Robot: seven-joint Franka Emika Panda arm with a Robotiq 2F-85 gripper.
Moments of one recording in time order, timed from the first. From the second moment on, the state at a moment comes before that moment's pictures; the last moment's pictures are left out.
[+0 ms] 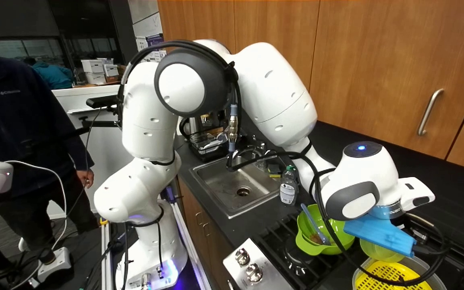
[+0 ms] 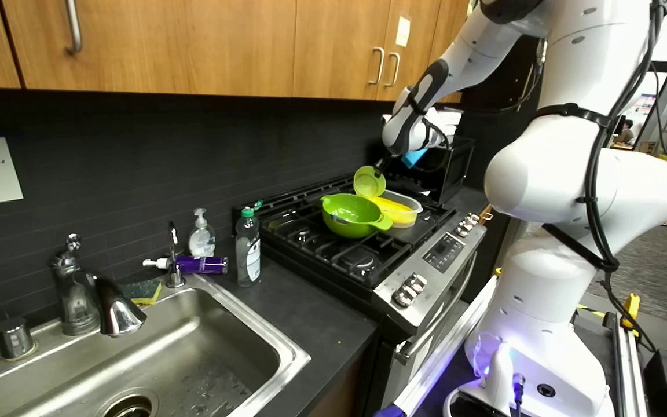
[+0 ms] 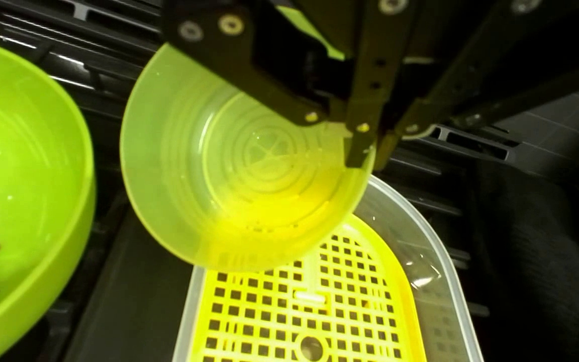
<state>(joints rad) -0.86 0.37 0.20 -2.16 -0.36 3.06 -0.51</state>
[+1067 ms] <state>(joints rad) -0.93 0.43 0.21 -1.99 0.05 2.73 -0.72</state>
